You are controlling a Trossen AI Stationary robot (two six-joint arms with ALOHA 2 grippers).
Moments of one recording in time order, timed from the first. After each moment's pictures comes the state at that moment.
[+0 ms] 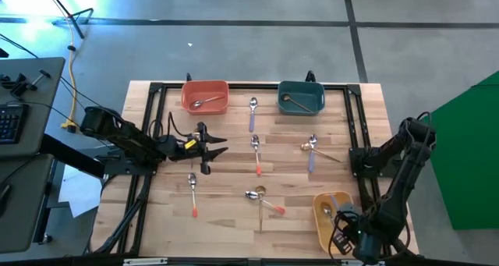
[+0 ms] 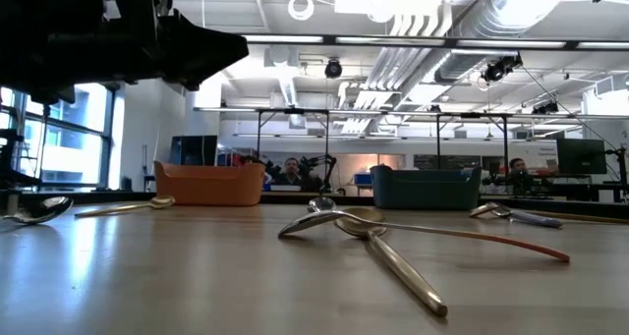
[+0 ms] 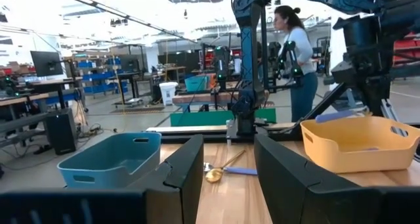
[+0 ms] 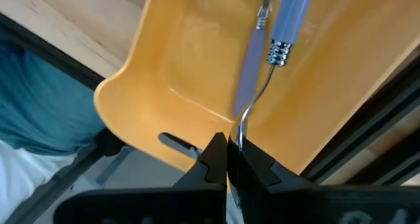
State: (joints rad) left arm -0.11 1.50 0.16 1.54 -0.25 0.12; right arm 1.11 1.56 1.19 -0.99 0.00 2.10
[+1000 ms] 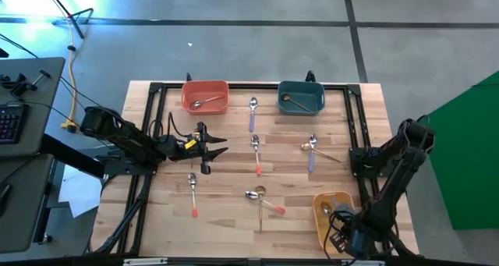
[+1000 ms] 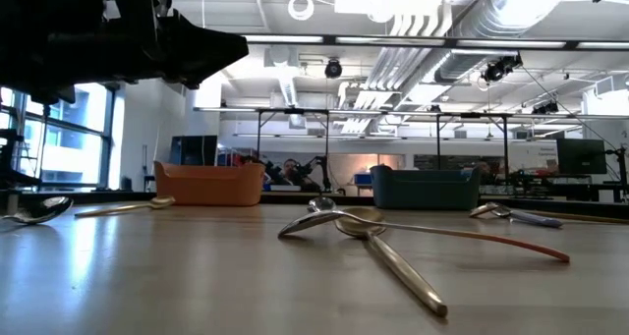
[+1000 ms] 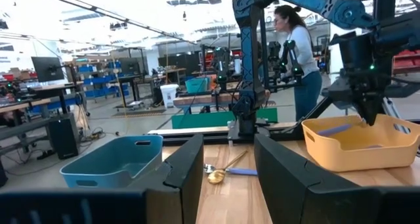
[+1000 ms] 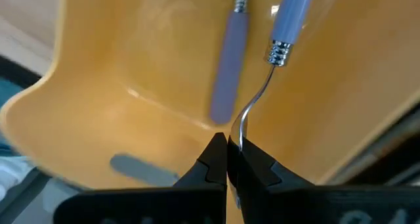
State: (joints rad) left arm -0.11 1.50 0.16 1.54 -0.24 0.14; right arm 1.08 1.58 1.05 -0.84 -0.13 2.09
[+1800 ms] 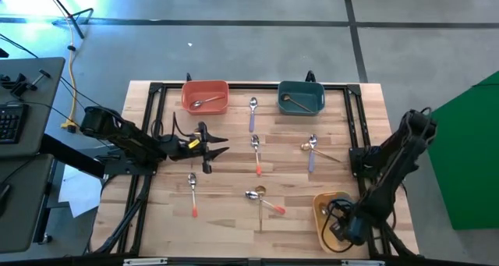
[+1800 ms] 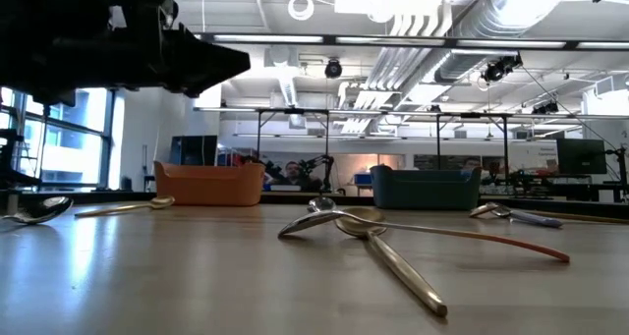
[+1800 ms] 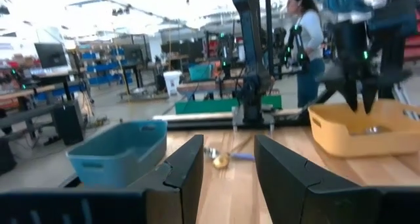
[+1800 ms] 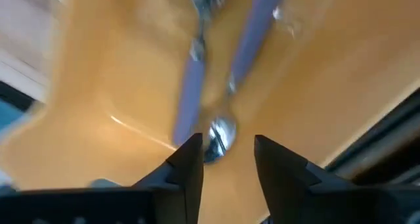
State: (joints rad) left arm -0.08 1.50 0.16 1.47 -0.25 0.13; right arm 1.02 1.46 0.95 -0.86 -0.12 1.97
